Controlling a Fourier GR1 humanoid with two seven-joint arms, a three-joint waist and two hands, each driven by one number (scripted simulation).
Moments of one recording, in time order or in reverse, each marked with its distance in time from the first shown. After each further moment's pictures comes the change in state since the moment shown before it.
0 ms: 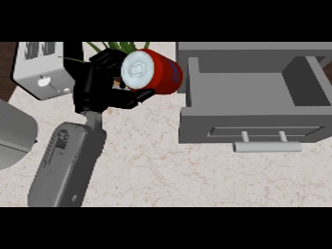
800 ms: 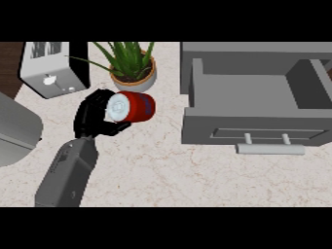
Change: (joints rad) left arm 0.038 0.020 0.266 0.599 -0.004 -0.400 -0.457; right arm 0.004 -0.006 -0.004 0.033 0.024 0.018 -0.031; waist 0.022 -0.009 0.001
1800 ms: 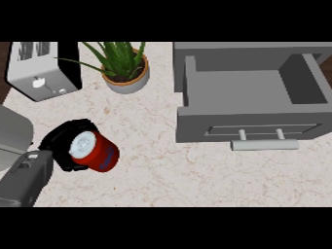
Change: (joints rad) left arm -0.046 0.296 -0.131 0.450 -0.242 -0.624 -0.062; right arm -0.060 -0.040 0.029 0.067 0.030 0.016 -0.026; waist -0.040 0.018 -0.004
